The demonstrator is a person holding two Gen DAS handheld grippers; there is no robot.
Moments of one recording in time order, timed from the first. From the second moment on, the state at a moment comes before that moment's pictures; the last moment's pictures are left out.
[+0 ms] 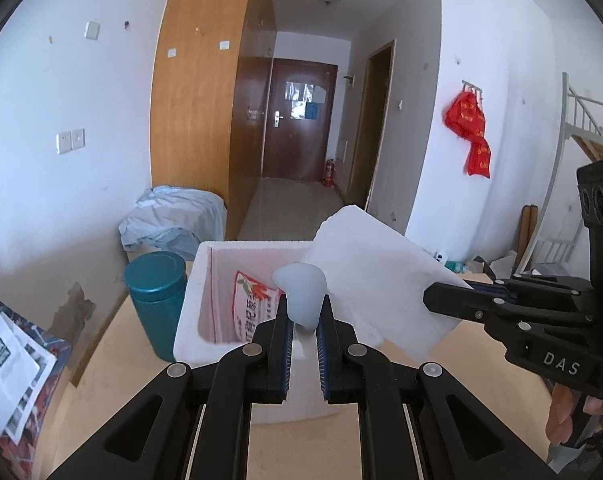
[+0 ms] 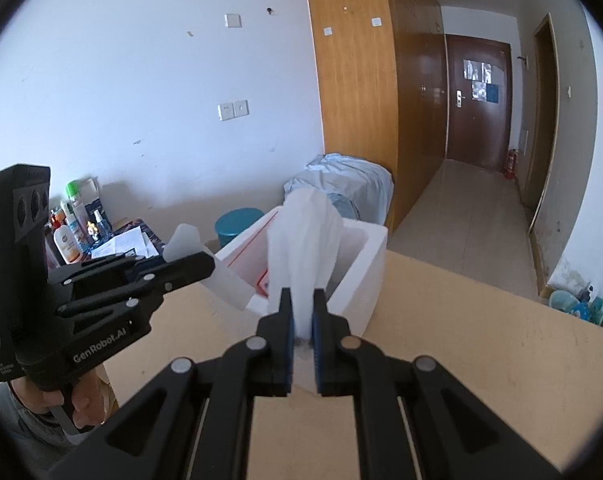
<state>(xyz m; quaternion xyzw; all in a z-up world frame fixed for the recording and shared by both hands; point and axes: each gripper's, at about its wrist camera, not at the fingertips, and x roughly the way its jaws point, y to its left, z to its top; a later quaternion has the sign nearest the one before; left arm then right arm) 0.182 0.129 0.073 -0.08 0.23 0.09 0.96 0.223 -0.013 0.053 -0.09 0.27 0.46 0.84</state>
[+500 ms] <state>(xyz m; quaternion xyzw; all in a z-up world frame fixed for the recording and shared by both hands) 0.255 0.153 0.059 -0.09 0.26 0.09 0.96 0.246 -0.011 0.054 -0.08 0.27 0.45 0.84</state>
